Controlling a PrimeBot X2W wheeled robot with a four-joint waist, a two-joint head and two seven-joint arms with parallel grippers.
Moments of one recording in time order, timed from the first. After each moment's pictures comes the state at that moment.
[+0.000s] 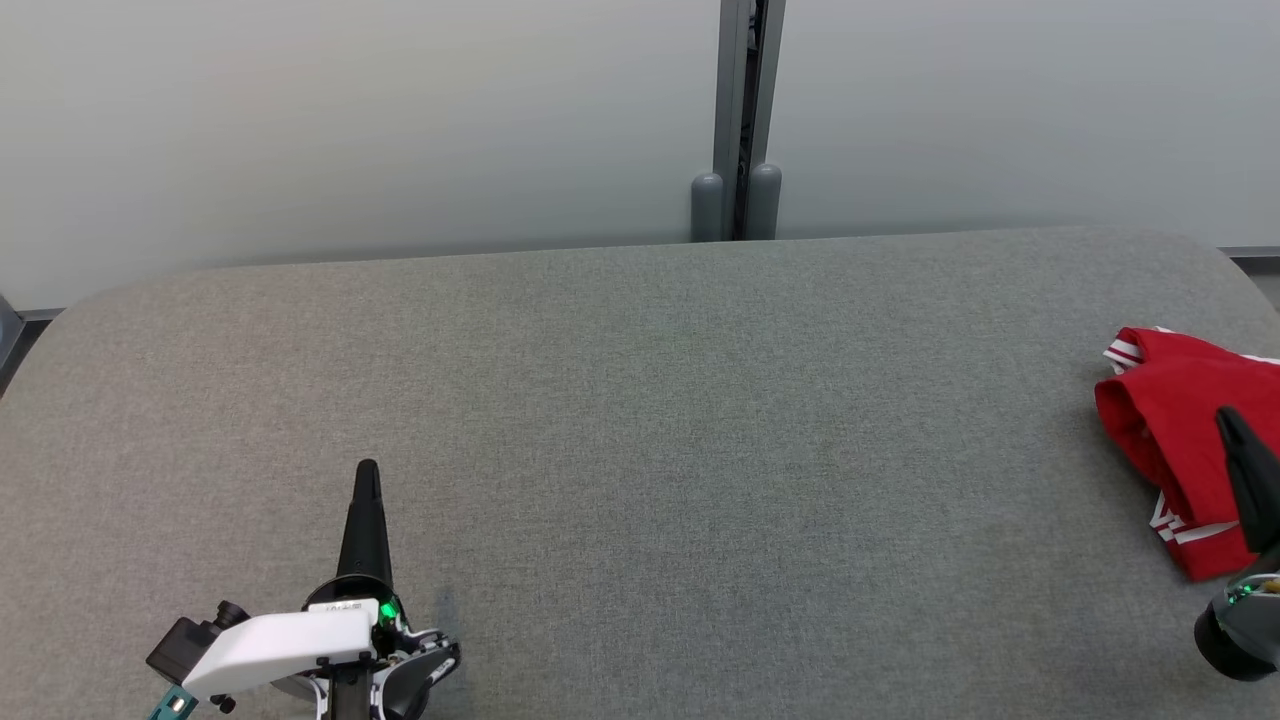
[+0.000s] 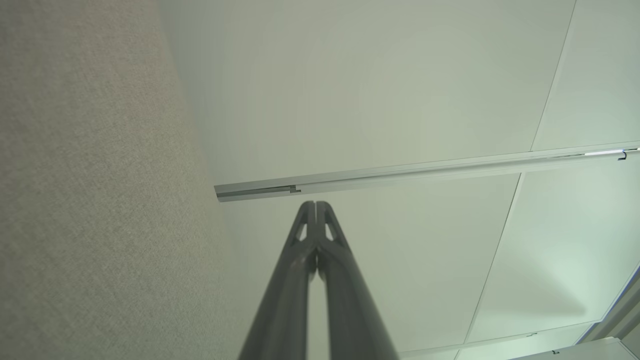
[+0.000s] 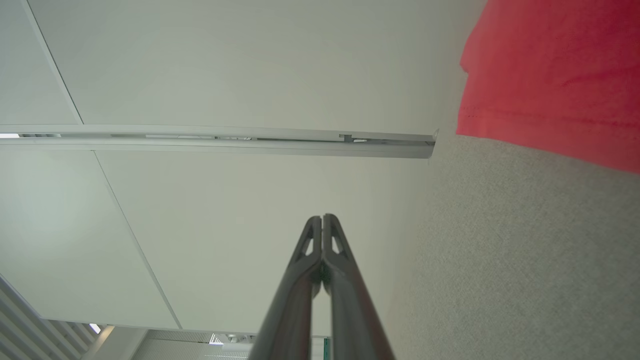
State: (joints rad) left arm -0.09 0.05 -0.22 0.21 -1.64 -0.13 -0.26; right arm -0.28 -0.09 -0.45 0.42 1.54 0.13 0.49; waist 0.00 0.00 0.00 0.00
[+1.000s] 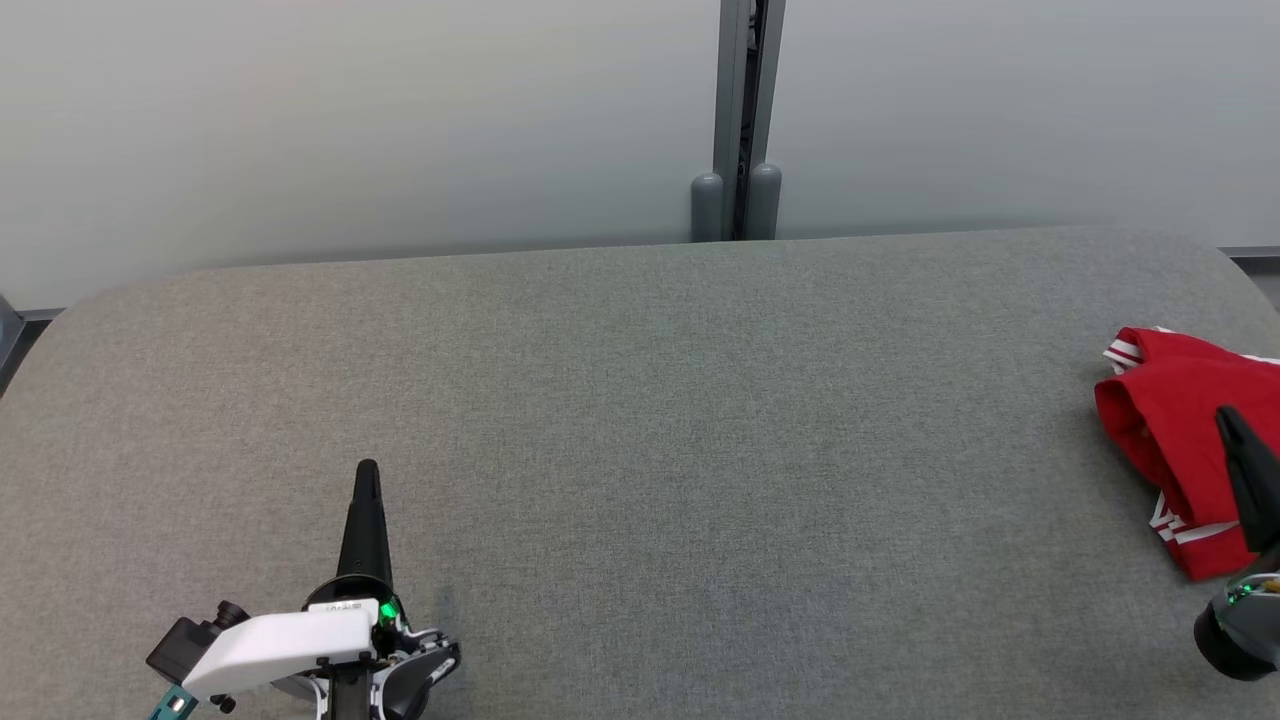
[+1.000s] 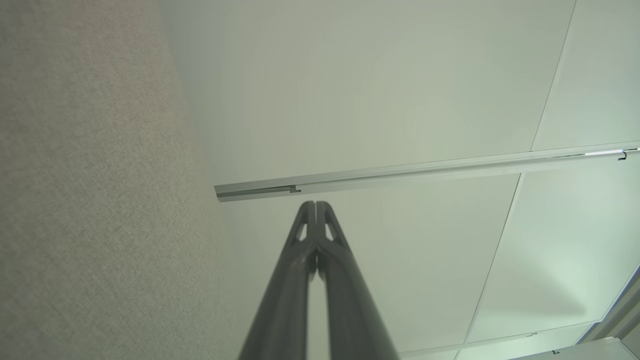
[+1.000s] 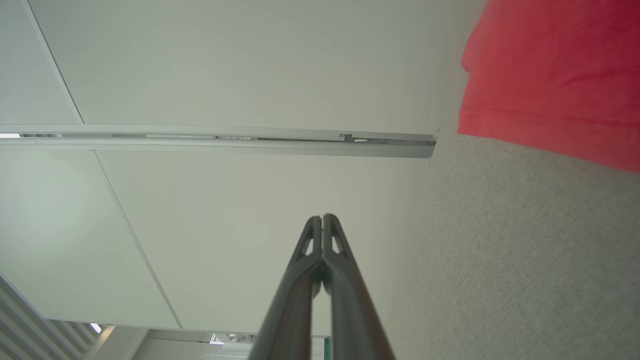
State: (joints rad) left arm -0.09 0.05 -0.22 0.21 -1.64 -0.13 -0.26; right arm -0.28 -0.10 -0.45 0.42 1.55 0.13 0.49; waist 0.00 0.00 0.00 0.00
